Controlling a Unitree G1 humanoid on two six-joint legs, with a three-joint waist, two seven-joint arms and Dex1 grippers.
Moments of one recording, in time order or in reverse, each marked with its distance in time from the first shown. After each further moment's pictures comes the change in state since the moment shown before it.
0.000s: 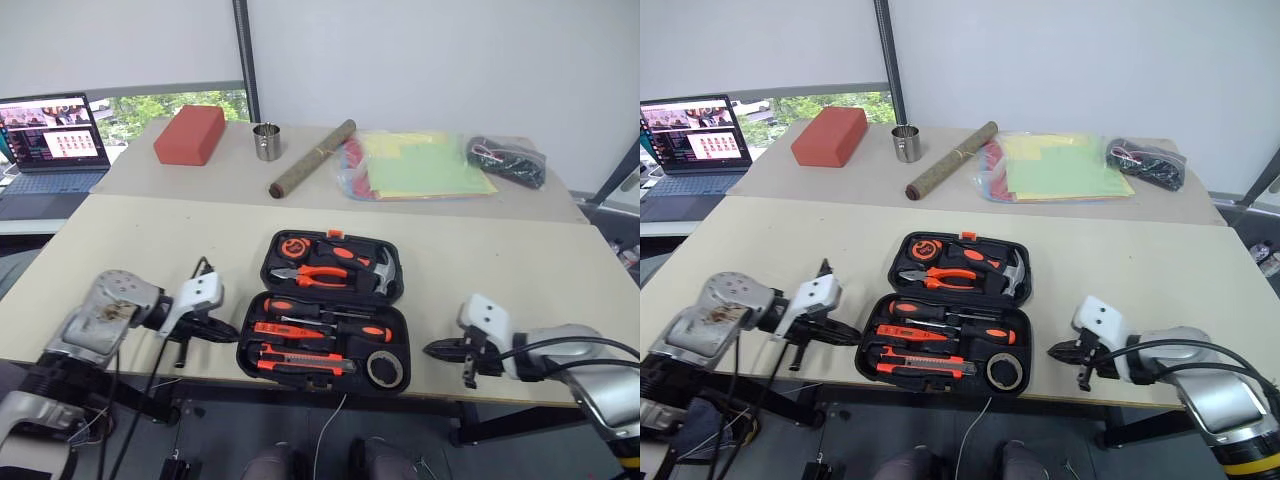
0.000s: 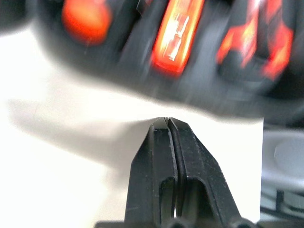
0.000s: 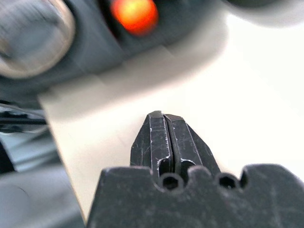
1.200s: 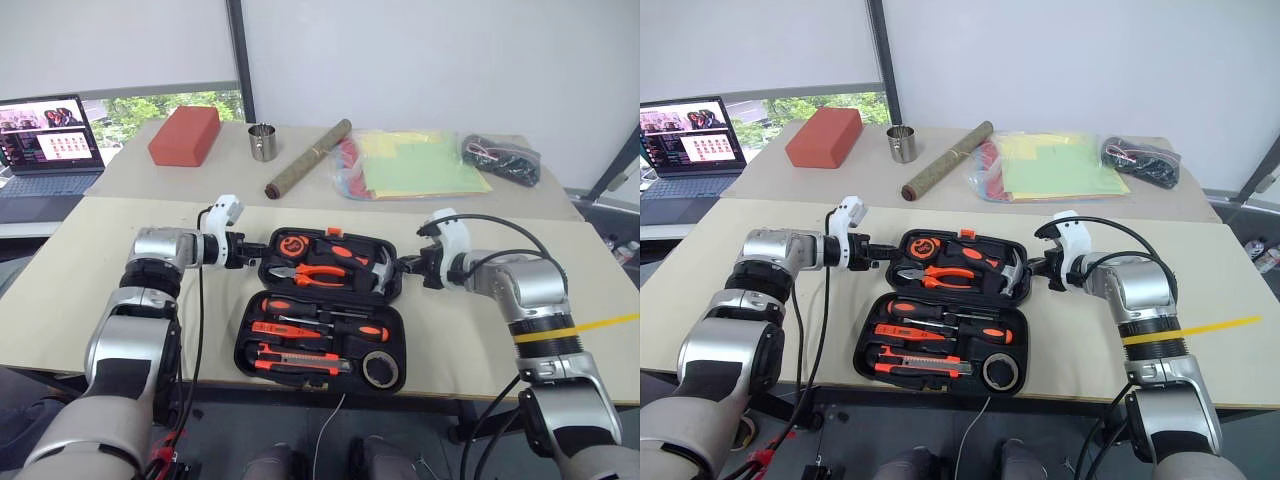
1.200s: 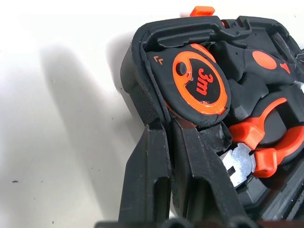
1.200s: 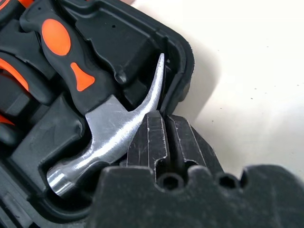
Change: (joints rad) left arm -0.623 -0.450 0.184 0.764 0.001 0.380 0.439; right arm -0.661 0.390 0.055 0.486 0.005 0.392 -0.379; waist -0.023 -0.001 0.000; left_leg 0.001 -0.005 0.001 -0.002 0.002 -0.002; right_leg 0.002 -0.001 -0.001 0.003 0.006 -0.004
